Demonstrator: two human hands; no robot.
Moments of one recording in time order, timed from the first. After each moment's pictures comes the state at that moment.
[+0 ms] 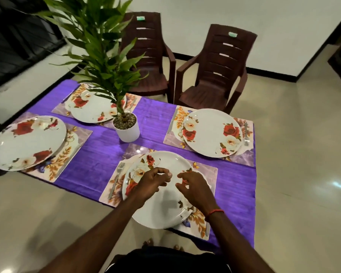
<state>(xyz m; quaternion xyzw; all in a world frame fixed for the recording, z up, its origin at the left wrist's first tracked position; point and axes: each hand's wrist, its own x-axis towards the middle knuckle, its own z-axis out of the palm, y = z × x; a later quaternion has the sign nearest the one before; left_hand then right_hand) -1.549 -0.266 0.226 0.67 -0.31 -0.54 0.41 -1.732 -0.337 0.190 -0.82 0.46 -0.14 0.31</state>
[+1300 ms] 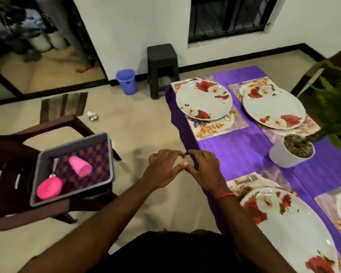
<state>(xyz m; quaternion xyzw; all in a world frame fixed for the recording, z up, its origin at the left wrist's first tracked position) -1.352 0.018 0.226 0.94 -0.23 -0.12 0.21 -1.399 -0.164 0.217 -0.96 0.04 0.01 0.28</state>
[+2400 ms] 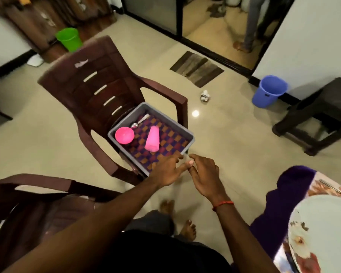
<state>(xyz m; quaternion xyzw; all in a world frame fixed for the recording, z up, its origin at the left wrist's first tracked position) -1.186 0.197 0.201 0.85 0.33 -0.11 0.40 -1.086 0.062 0.174 -0.86 -0.40 0.19 0.25</state>
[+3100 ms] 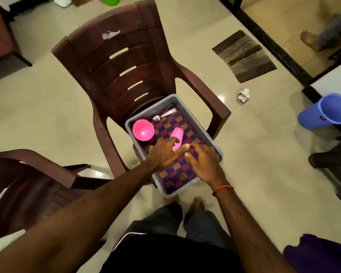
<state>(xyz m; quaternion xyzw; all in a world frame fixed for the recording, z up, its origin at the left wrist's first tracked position) -1.147 0.402 0.127 0.79 0.45 -0.10 0.41 -1.012 0.285 0.126 -0.81 -0.46 0.33 0.16</state>
